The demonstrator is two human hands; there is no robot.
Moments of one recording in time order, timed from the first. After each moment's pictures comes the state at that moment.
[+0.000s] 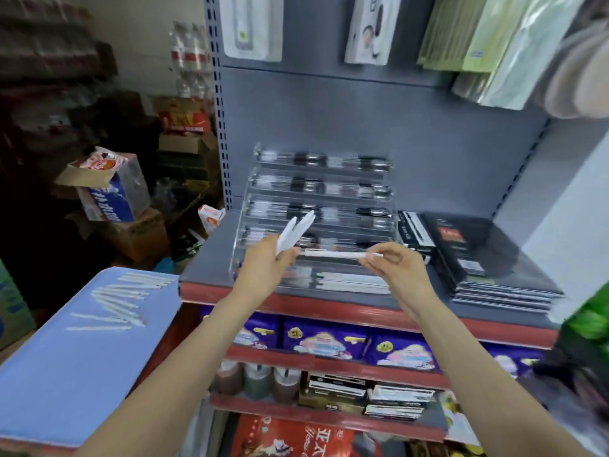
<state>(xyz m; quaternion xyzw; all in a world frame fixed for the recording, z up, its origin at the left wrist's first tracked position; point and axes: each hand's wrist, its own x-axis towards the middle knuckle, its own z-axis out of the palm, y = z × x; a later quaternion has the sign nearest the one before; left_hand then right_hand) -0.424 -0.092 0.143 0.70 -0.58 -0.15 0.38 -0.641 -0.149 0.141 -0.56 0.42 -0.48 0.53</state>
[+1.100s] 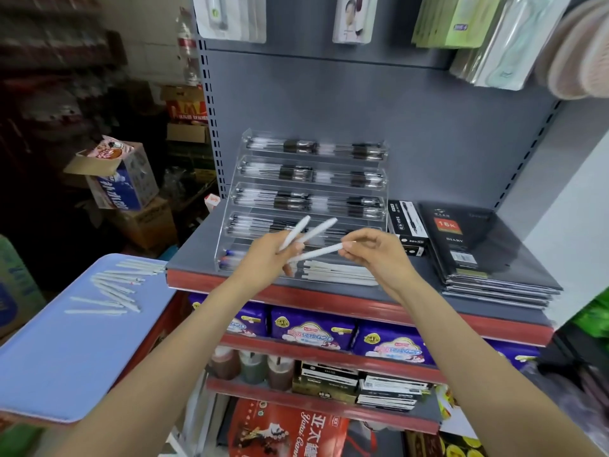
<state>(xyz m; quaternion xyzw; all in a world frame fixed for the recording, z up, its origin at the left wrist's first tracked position) -0.456 -0.095 0.145 0.64 -0.60 -0.27 0.40 -0.648 -0.164 0.148 -0.60 0.37 -0.41 0.59</state>
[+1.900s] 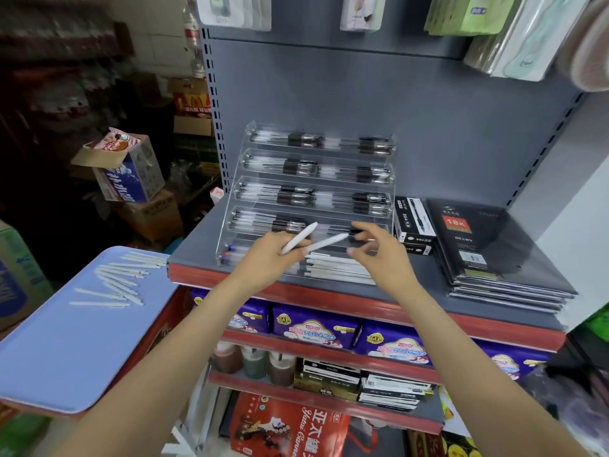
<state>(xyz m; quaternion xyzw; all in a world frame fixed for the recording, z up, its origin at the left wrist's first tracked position) -0.454 -0.100 0.140 0.64 -0.61 -0.27 0.39 -0.649 -0.176 0.131 -0.77 0.46 -0.33 0.31</state>
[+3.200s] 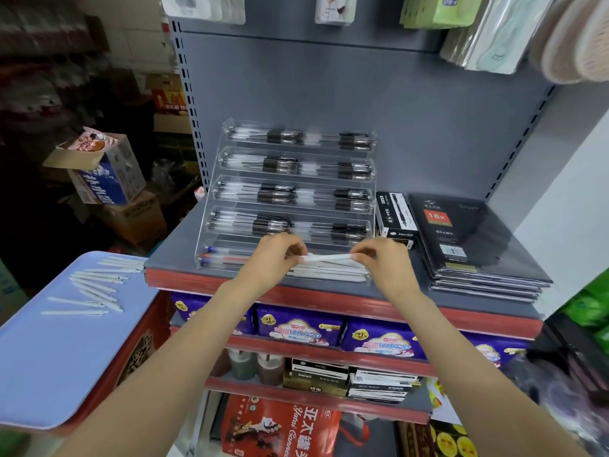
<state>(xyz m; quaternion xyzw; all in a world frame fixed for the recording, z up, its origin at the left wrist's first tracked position) -0.474 -0.131 0.119 0.65 -0.68 -0.17 0.30 -0.677 -0.188 0.118 -0.80 0.50 -0.29 0.17</state>
